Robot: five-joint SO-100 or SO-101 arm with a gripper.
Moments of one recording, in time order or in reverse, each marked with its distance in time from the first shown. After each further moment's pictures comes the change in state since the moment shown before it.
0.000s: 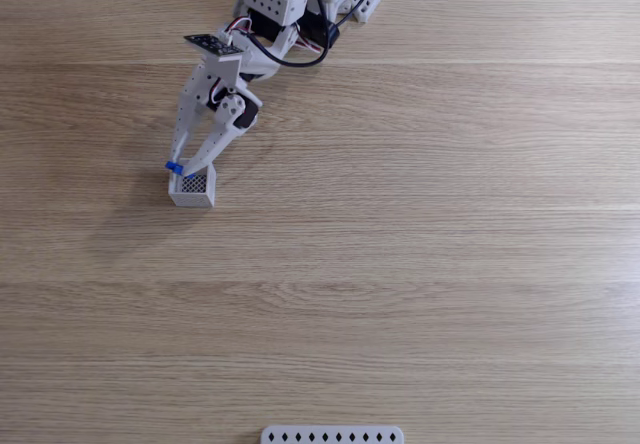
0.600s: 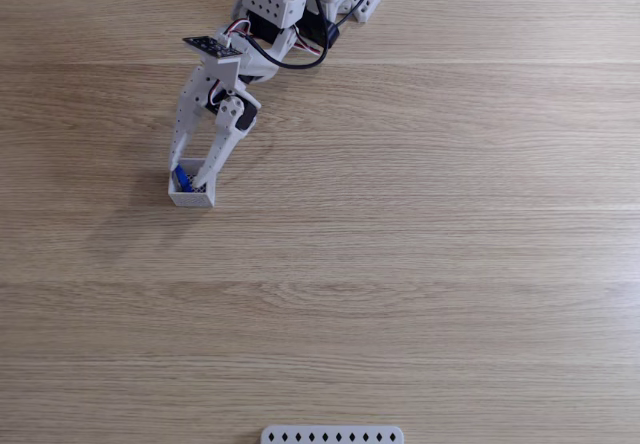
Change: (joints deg) arm 0.1 -0.8 -0.3 -0.3 0.0
